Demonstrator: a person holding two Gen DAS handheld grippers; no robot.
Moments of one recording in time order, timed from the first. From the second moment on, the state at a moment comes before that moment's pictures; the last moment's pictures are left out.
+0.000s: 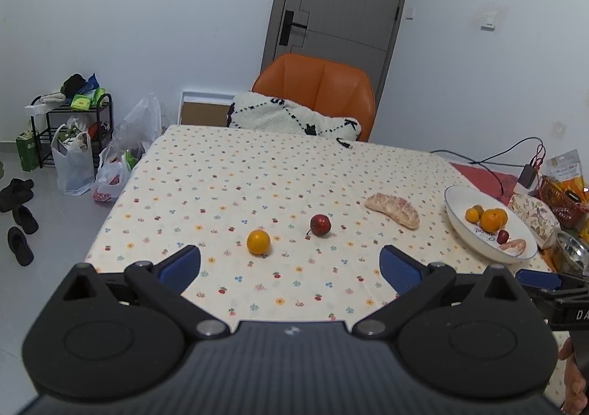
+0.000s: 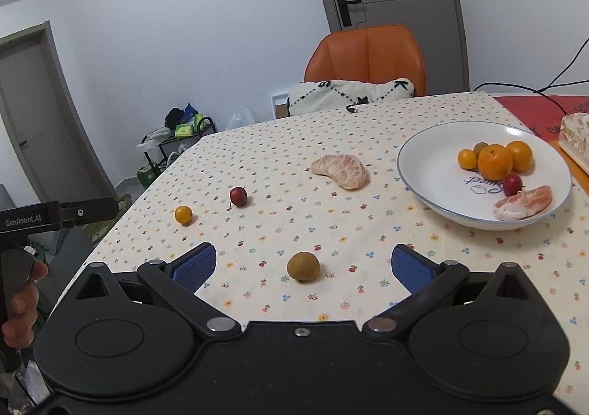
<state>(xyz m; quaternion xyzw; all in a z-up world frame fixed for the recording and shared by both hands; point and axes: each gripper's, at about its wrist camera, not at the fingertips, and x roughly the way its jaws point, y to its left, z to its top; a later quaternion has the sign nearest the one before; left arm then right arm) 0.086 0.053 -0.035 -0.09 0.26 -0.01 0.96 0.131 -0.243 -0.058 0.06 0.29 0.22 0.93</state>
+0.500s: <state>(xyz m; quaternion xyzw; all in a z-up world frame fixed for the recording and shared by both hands) 0.124 0.056 -0.058 -0.09 0.29 -0.01 0.95 0.159 -0.222 -0.079 0.04 0.32 0.24 0.91</state>
